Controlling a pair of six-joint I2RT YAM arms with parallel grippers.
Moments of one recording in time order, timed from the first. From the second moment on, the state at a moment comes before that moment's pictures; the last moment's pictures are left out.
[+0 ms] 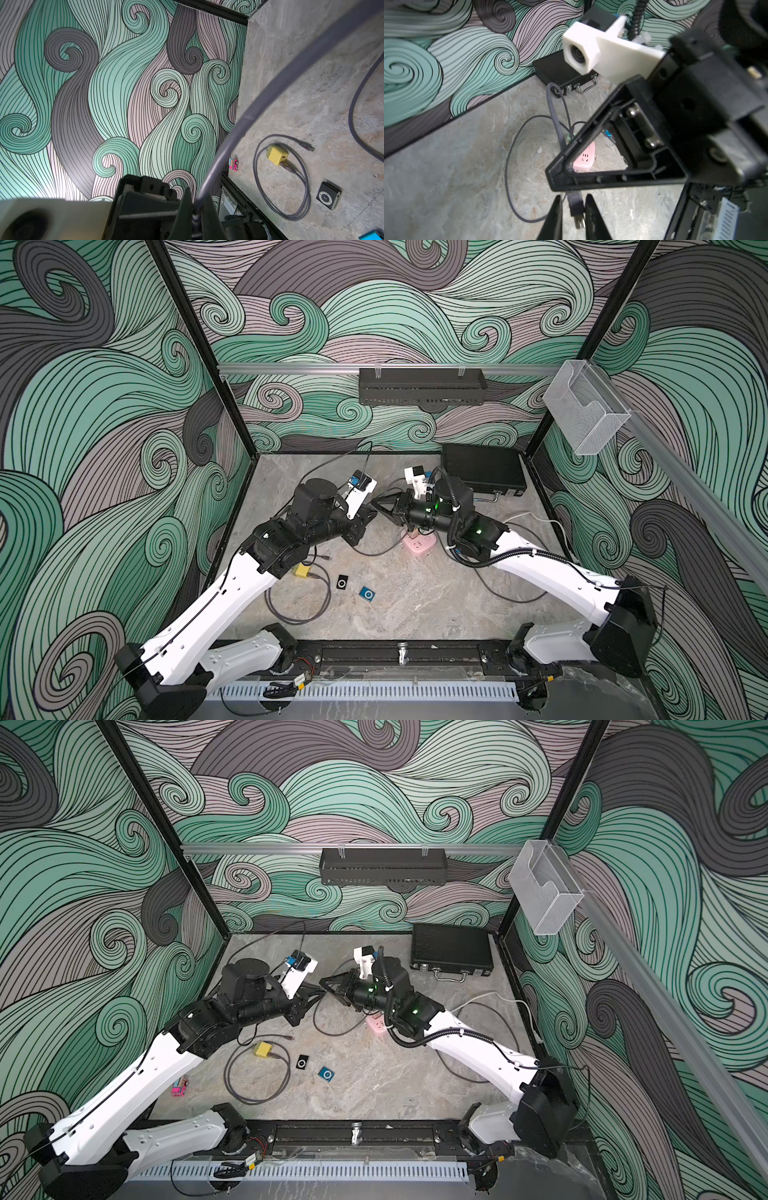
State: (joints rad) left arm -0.66 1.05 1.21 -0.67 0.11 0.05; right arm 0.83 1.37 1.13 0.05 -0.36 1.25
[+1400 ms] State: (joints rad) left arm -0.65 1.19 0.80 -0.93 0.16 -0.89; right arm 0.80 1.04 0.81 -0.16 0.03 0.74
